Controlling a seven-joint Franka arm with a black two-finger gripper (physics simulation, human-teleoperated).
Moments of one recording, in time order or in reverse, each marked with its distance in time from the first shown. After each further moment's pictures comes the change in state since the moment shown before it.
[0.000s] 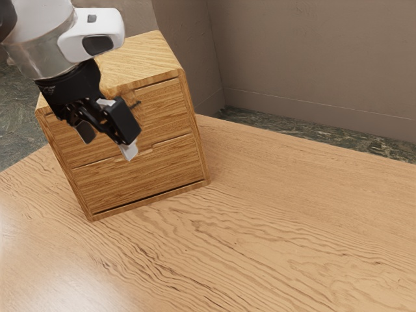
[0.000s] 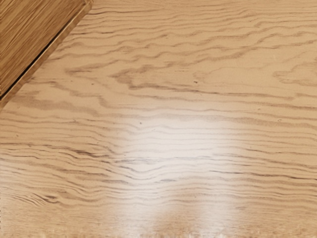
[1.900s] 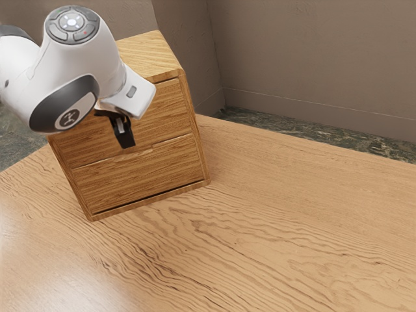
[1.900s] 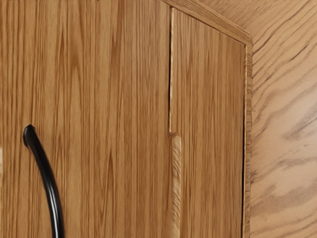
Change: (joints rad) arm -0.073 0.201 0.261 -0.190 0.511 0.633 0.669
